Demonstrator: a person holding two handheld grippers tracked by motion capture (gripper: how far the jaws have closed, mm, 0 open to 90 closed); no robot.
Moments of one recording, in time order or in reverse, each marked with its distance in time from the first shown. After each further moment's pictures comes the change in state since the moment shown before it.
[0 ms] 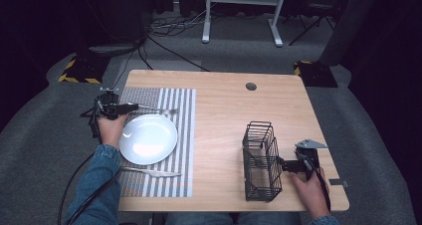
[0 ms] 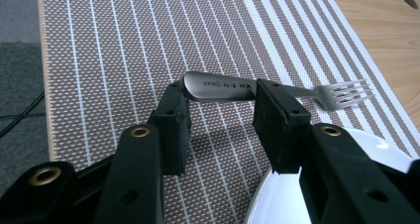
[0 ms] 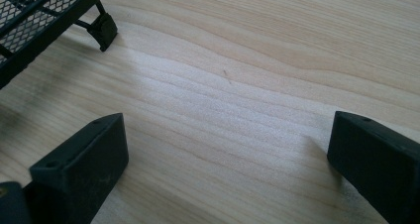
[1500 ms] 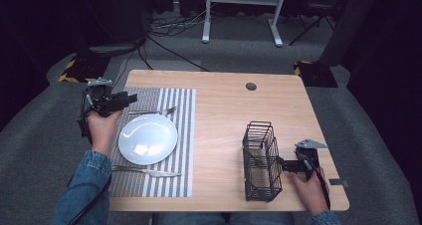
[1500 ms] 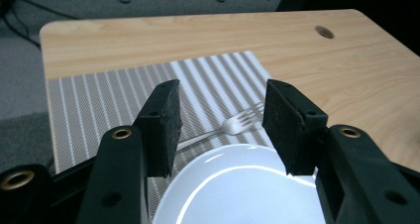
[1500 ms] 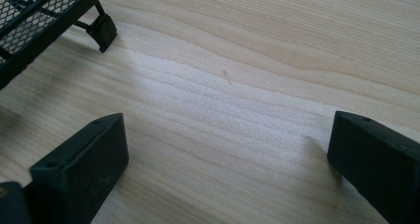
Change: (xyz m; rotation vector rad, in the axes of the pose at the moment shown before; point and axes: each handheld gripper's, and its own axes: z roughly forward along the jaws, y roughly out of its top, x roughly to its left) left arm -0.082 0.016 -0.092 -0.168 -0.042 0.207; right arm 0.000 0.000 0.001 -0.002 -0.002 0.000
